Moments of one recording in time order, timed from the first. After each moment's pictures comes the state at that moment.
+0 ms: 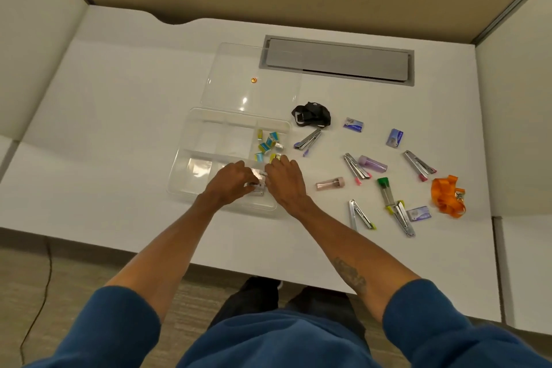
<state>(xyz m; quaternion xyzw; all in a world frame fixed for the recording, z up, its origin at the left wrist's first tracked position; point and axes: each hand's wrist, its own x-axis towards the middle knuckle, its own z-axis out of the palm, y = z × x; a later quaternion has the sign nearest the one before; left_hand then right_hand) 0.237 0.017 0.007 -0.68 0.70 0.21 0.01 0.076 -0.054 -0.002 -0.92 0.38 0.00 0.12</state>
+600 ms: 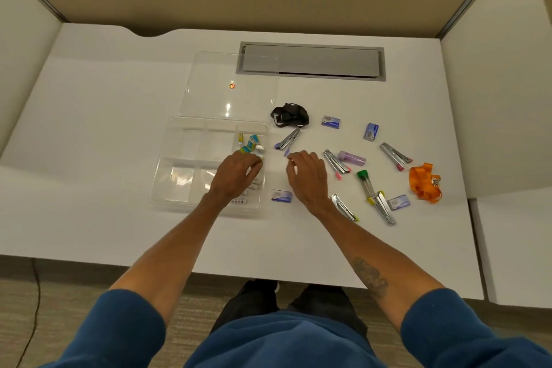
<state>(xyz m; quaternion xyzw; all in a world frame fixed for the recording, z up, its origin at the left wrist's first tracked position) 0.190 -0.014 0.018 -0.71 0.67 0.13 -0.16 -0.002 -0.080 0.008 -0.83 0.51 -0.16 0.17</state>
